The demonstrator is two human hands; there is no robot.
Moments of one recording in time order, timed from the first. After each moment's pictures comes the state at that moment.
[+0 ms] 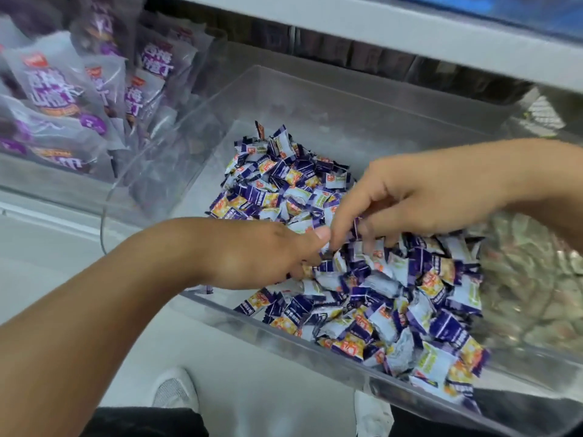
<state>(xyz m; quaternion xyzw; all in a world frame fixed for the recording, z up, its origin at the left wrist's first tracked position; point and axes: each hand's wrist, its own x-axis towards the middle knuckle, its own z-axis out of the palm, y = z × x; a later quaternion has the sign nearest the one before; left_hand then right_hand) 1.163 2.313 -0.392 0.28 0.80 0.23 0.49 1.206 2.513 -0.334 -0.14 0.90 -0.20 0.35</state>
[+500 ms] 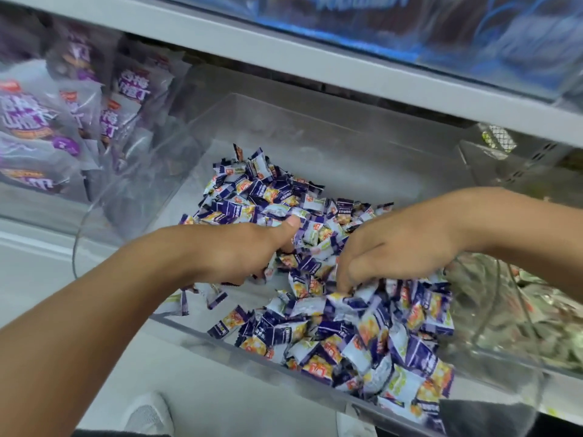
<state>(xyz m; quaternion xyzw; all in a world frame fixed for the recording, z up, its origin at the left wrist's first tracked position) 1.159 2.327 -0.394 0.22 0.84 0.24 0.44 1.215 2.530 -0.358 -0.12 0.88 -0.05 0.45</state>
